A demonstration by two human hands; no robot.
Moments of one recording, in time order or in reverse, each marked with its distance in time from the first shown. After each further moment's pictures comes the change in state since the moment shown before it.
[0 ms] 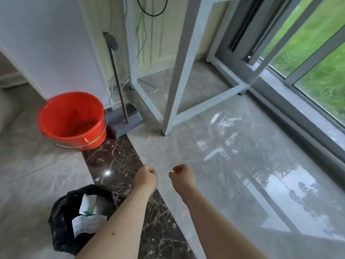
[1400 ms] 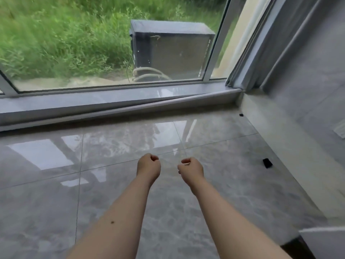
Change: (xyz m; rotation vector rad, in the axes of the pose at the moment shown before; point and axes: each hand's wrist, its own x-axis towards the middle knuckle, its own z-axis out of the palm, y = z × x) left_hand -0.536 0.256 0.633 0.446 -0.824 0.758; right_hand -0.164 0.537 -0.633 0.913 0.891 0.454
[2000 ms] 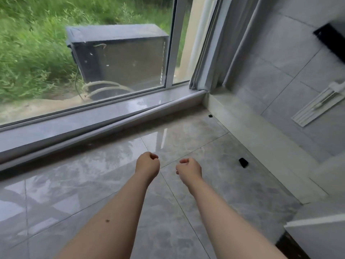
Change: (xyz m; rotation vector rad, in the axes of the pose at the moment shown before) left_hand 0.138 0.148 0.117 0.137 -0.213 0.151; right_hand 0.161 -0.074 -0.086 0.137 0.232 0.108
